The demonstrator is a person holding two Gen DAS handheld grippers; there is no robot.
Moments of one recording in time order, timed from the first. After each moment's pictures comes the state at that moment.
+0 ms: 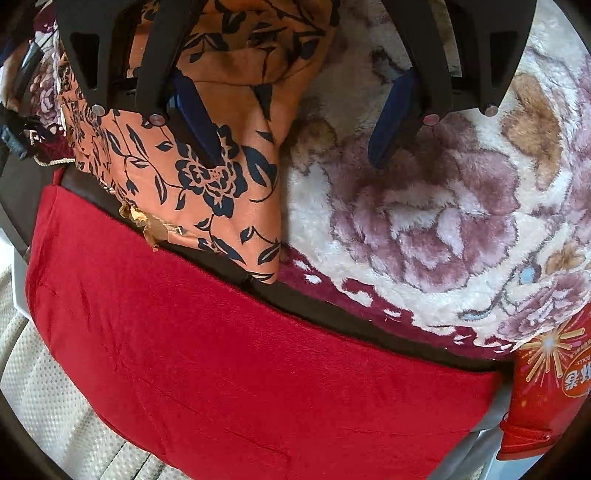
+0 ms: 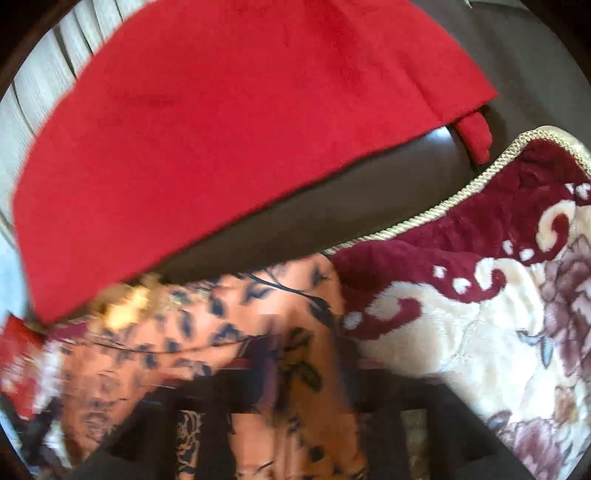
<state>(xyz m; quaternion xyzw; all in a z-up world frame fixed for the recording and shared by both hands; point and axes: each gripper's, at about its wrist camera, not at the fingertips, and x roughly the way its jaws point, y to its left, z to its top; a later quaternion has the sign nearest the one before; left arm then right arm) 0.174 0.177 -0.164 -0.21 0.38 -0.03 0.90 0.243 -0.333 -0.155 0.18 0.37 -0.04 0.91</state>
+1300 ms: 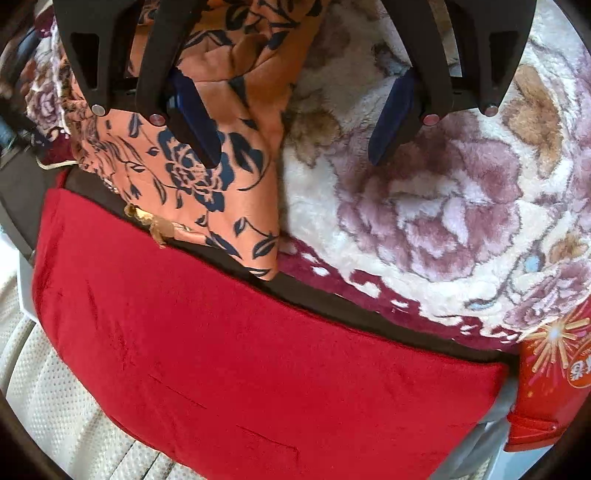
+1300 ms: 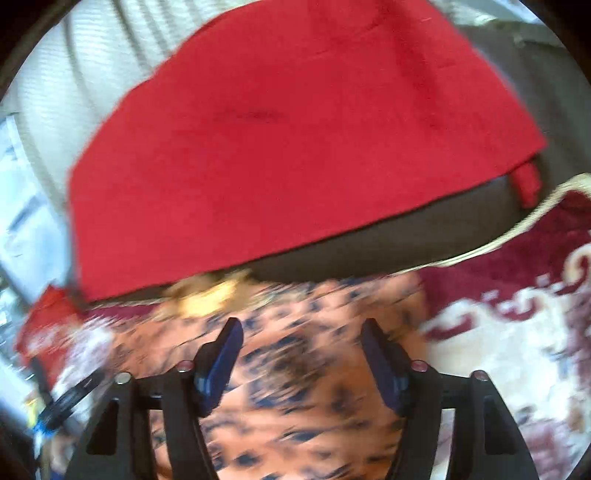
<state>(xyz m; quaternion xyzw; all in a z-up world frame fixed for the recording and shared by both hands) 0.176 0.179 -0.159 -0.21 0.38 -0.05 0.90 0.232 -0.282 -0.127 0.15 0.34 0.07 0.93</state>
